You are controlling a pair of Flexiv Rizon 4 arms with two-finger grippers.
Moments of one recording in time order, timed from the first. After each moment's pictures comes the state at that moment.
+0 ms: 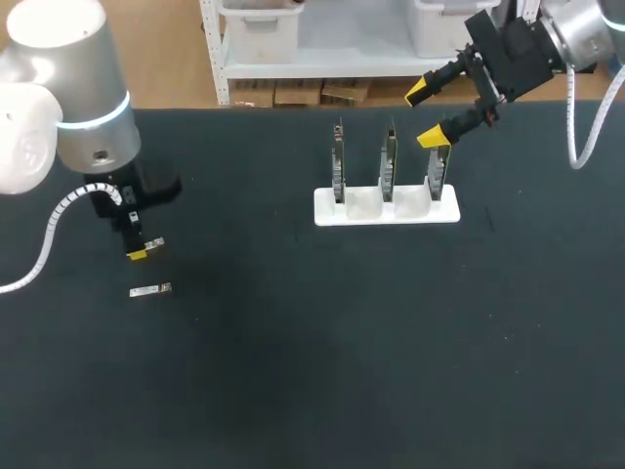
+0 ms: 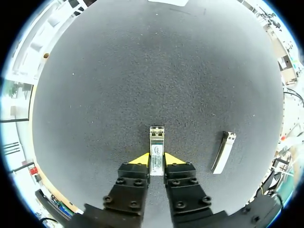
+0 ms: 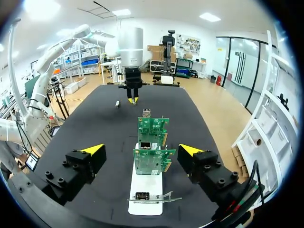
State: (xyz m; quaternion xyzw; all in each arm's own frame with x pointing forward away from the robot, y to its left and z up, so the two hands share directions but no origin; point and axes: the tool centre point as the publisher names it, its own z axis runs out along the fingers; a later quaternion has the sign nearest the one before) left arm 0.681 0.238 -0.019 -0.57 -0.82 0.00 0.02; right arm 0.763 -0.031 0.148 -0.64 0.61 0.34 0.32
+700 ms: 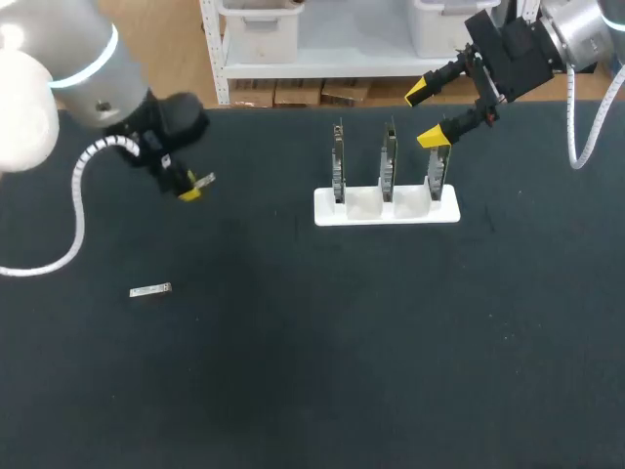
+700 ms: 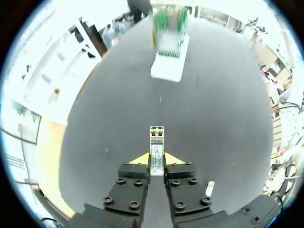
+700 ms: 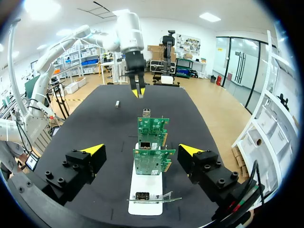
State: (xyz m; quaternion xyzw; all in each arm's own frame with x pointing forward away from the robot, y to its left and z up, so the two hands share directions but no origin) left arm 0.729 0.135 0.074 -0.60 -0.78 0.07 -0.17; right arm 0.763 -0.031 0.148 -0.64 0.61 0.34 0.32
